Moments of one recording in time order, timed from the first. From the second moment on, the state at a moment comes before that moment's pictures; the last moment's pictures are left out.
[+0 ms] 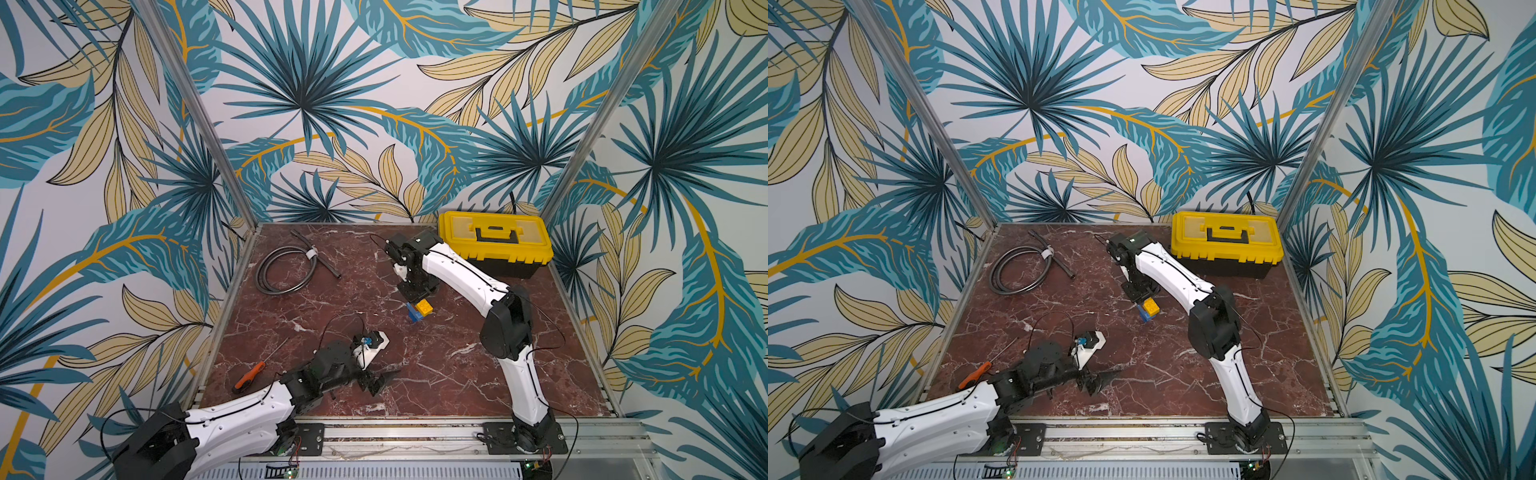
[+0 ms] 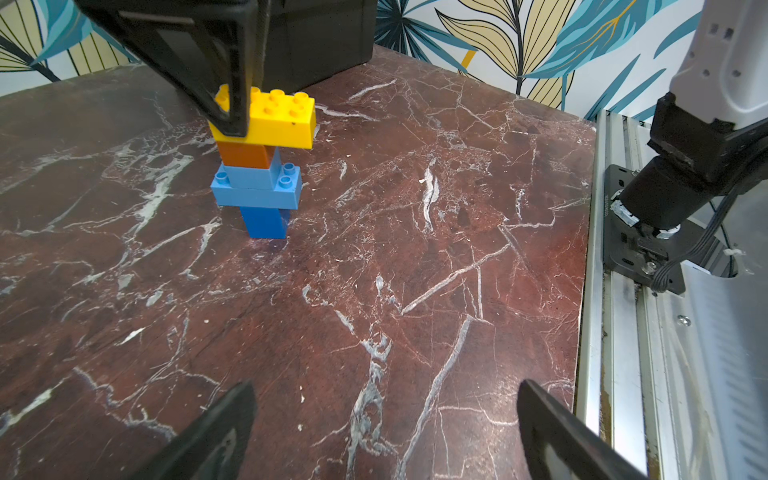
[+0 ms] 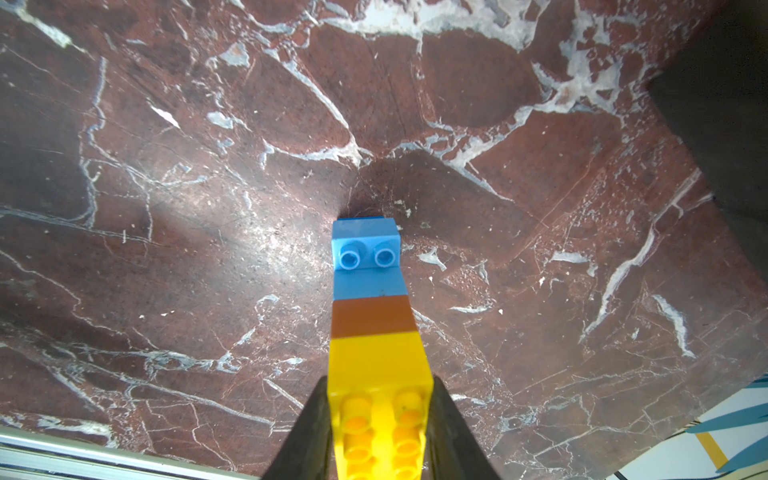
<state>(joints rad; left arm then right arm) -0.88 0.93 0.23 0.30 0.18 -0.06 0.67 2.21 2.12 -1.49 0.14 0.11</state>
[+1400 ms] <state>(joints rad) -0.88 0.94 0.23 0.30 0.18 -0.06 0.65 2.21 2.14 -1.47 0.11 0.13</state>
